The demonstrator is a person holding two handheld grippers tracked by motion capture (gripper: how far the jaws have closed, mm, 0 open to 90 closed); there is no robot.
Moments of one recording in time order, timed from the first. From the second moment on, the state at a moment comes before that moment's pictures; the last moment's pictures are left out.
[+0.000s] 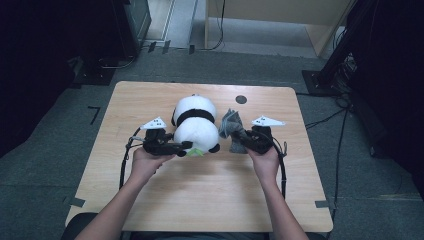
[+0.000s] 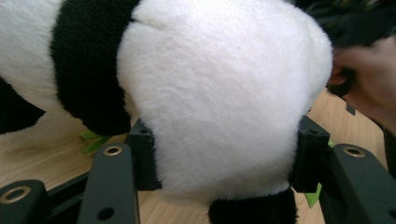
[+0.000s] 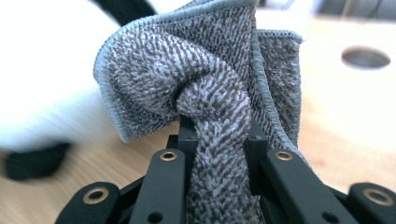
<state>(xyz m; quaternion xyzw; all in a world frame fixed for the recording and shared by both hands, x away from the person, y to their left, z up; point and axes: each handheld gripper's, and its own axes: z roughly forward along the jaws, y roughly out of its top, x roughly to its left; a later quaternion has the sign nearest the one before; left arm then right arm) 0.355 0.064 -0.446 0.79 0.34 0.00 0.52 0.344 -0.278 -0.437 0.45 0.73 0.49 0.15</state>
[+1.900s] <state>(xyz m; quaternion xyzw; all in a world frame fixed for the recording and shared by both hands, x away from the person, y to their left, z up) 0.357 0.078 -0.435 0.74 0.37 -0.01 0.56 0.331 -0.201 -0.474 0.30 0.84 0.44 0.11</state>
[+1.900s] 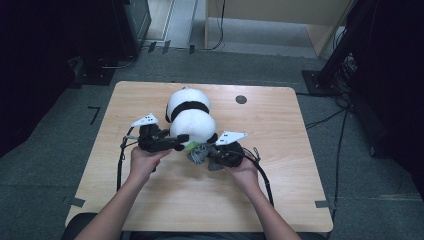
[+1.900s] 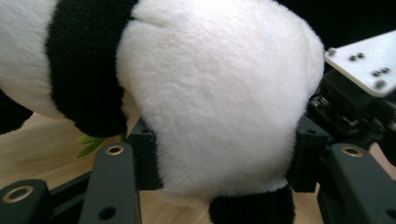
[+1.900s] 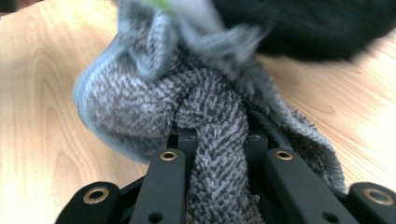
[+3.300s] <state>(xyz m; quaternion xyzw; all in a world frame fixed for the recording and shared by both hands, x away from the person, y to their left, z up) 0.372 0.116 -0.431 0.77 0.35 0.04 0.53 0.351 -0.289 -0.456 0.45 0.77 0.42 0.14</state>
